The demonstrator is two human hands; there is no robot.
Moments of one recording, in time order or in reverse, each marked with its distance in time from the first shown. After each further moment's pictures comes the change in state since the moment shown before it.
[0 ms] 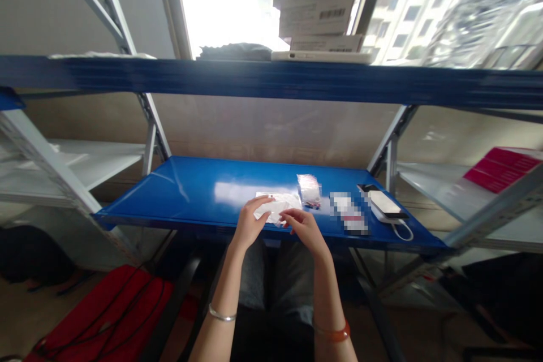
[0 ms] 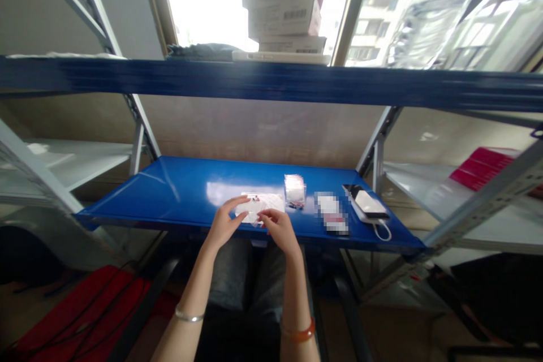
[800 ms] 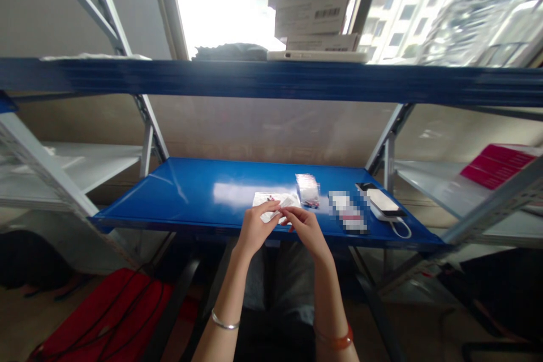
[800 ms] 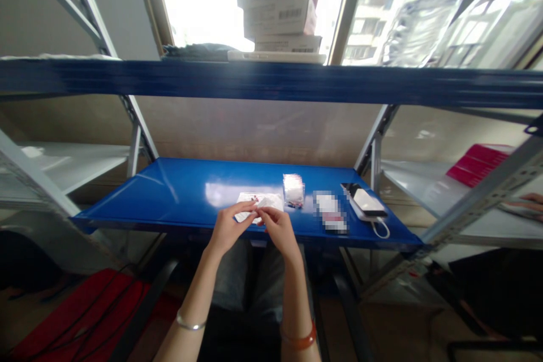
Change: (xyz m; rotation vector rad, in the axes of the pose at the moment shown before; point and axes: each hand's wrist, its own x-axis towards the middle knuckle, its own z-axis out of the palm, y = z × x) left_hand -0.006 0.025 0.011 -0.126 -0.011 -0.006; right_hand -0.009 -0.020 0.003 0.064 0.034 -0.050
